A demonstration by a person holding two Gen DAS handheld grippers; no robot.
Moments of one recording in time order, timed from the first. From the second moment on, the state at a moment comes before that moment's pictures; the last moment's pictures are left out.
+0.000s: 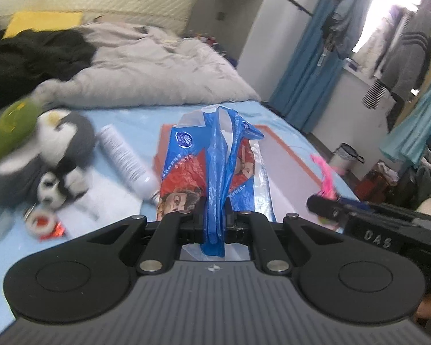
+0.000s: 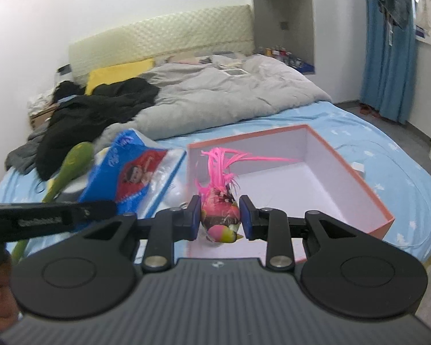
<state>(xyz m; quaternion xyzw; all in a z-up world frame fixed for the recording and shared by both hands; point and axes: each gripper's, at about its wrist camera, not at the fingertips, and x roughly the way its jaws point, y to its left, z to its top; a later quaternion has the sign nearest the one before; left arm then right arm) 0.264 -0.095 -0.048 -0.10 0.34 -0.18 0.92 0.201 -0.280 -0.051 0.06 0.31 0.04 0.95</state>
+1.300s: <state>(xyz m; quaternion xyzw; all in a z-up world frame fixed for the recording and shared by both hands) 0.418 -0.201 -0.117 -0.03 0.49 -0.22 0.84 0.325 -0.357 -0.131 0.09 0.48 -0.01 0.87</state>
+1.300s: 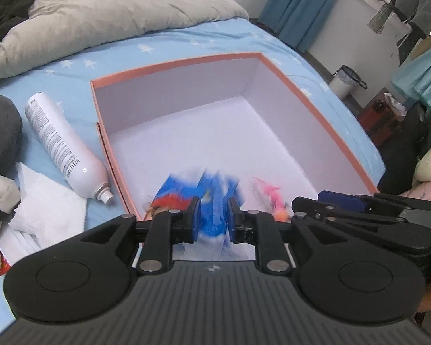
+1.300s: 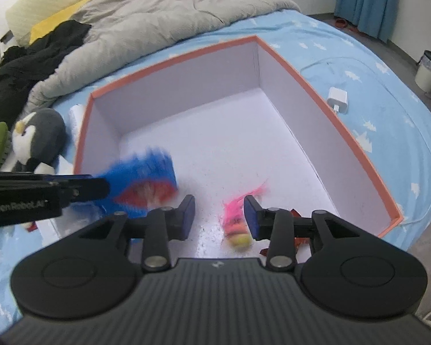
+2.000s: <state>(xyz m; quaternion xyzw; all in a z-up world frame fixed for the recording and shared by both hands) 0.300 -0.151 -0.040 0.00 0.38 -0.22 0.90 0.227 -0.327 -0.066 0.08 0.35 0.03 0.93</state>
